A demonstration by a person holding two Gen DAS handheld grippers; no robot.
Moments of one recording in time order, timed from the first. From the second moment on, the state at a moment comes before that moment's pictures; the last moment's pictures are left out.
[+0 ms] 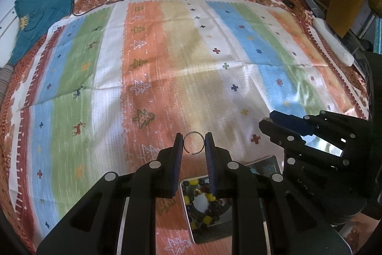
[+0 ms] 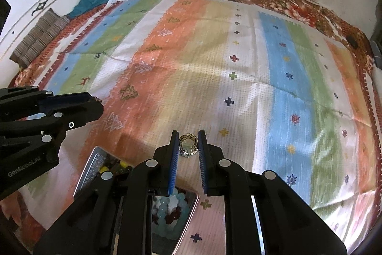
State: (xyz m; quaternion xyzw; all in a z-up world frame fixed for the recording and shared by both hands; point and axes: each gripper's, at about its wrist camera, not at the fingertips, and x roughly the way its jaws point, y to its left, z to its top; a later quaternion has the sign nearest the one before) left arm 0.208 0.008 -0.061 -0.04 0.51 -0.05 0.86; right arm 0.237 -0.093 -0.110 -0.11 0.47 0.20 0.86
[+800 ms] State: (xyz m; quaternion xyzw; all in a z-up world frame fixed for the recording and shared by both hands) left arm 0.163 -0.003 -0.046 -0.04 0.50 -0.08 0.86; right arm 0.188 -0.095 -0.095 -0.11 0.44 0.22 0.86
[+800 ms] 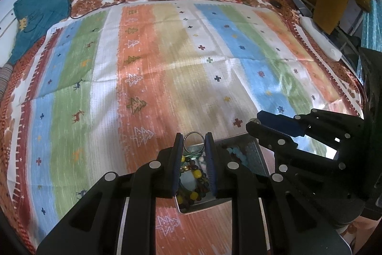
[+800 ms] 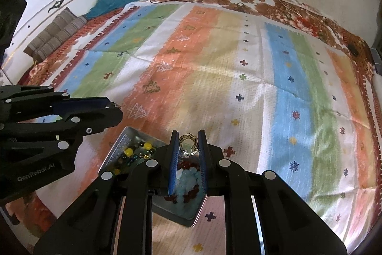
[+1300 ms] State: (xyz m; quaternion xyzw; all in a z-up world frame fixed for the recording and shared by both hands) left arm 0.147 -0.007 -0.042 -0.05 0.50 -0.09 0.86; right arm 0.171 -0.102 -0.098 -0.11 0.45 0.22 0.86
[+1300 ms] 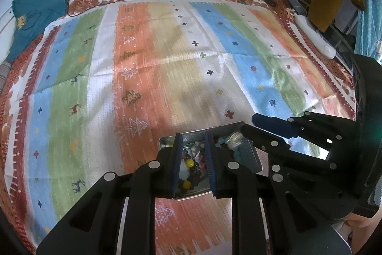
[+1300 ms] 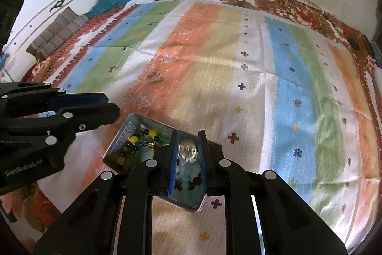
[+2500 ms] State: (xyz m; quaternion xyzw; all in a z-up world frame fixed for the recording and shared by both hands) left arm 0.044 -0.007 -0.018 -0.04 0.43 -0.08 0.90; right arm 0.080 -0.145 -0.065 -0.10 0.38 0.25 0.89
